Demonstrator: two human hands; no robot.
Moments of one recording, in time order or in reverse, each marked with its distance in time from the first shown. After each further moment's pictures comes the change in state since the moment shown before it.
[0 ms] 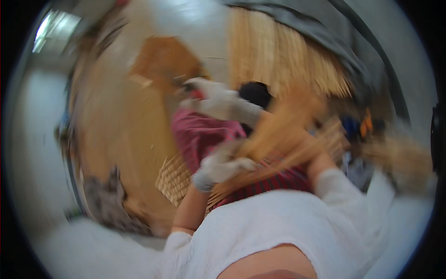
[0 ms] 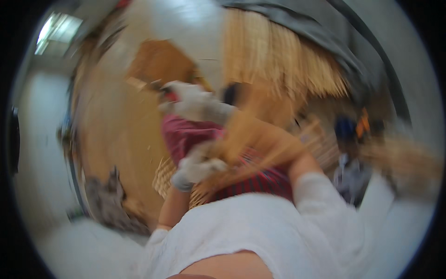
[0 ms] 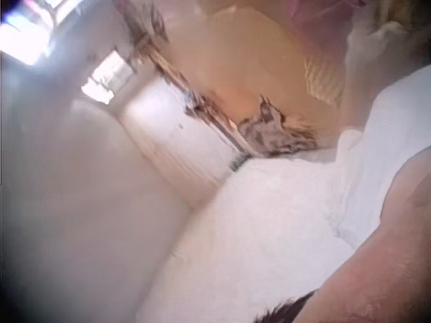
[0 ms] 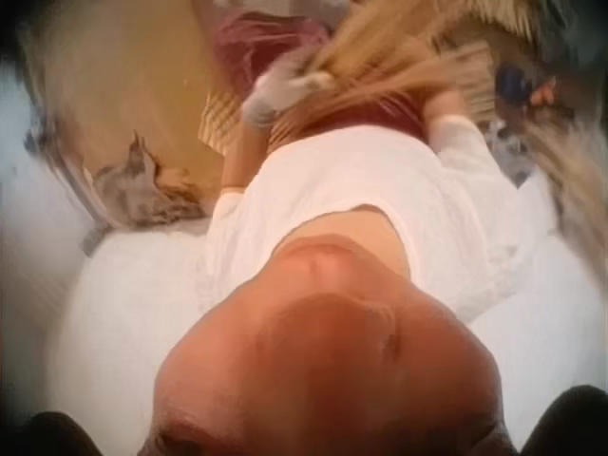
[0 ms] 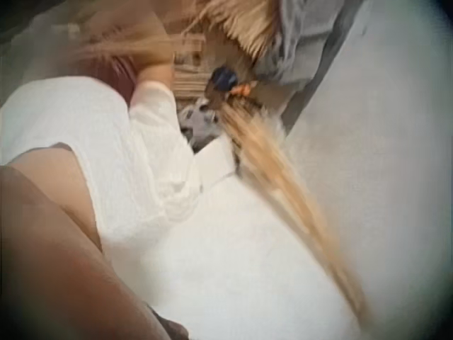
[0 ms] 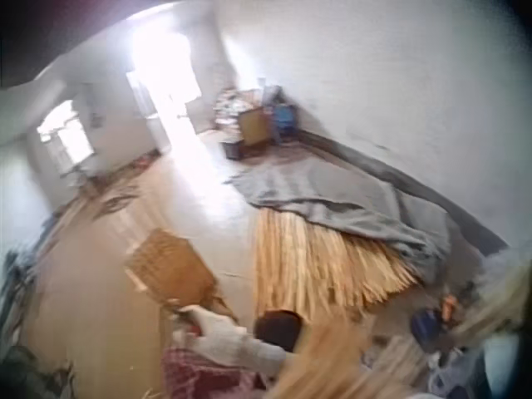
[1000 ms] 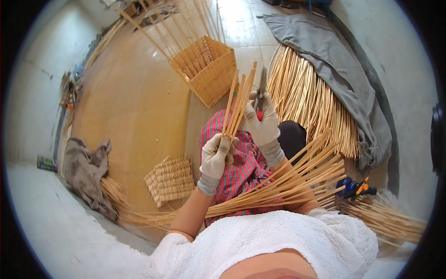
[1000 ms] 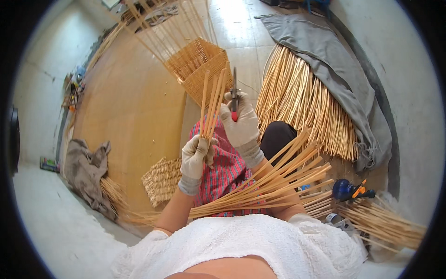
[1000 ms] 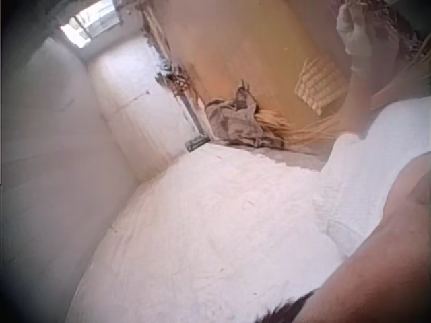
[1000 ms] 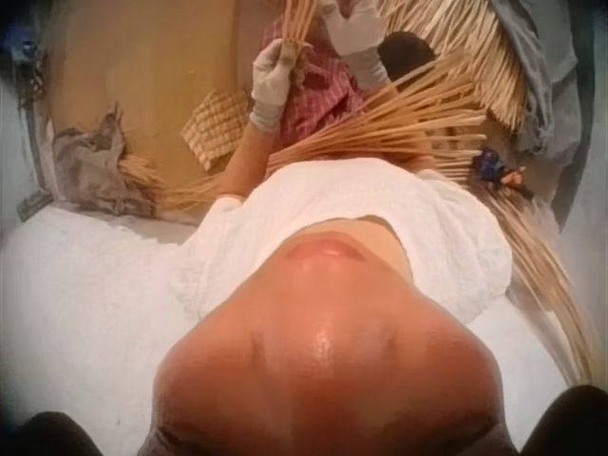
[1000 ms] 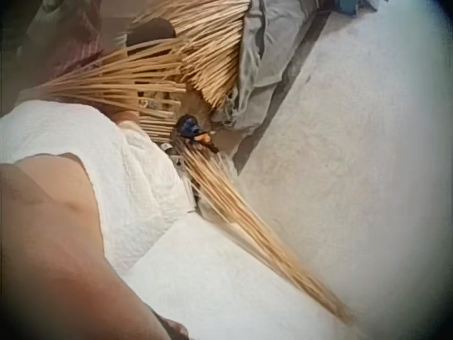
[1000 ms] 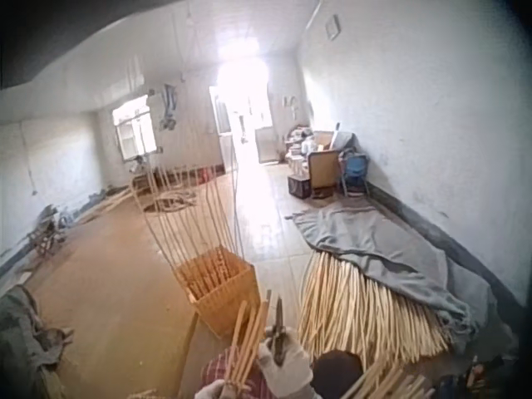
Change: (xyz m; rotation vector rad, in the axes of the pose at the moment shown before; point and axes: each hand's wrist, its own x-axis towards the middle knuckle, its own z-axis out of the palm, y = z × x) left_hand -0.036 0.010 -0.056 -0.113 0.943 0.359; right_hand 0.007 -0.011 0.051 0.191 0.426 -0.062
